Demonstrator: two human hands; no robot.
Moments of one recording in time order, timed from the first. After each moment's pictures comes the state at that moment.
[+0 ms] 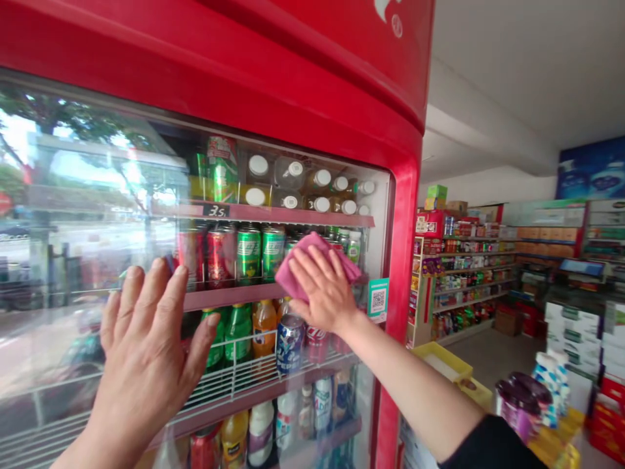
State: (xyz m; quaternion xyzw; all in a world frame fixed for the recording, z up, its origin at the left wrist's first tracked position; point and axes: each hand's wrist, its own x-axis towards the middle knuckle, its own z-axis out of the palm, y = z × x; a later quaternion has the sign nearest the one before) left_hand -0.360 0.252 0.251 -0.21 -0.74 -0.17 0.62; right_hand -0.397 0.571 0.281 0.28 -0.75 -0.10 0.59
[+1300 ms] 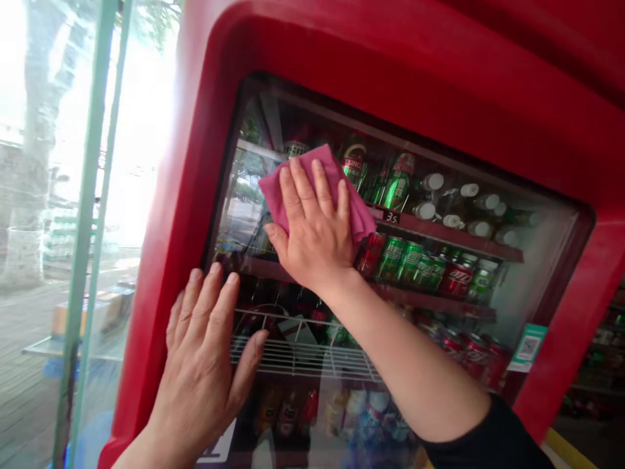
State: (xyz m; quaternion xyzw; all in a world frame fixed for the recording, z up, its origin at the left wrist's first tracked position) left_hand -0.305 0.073 0.198 -0.13 -0.76 -0.19 0.61; right_hand -0.384 0.222 0.376 0.35 -0.72 0.00 0.60
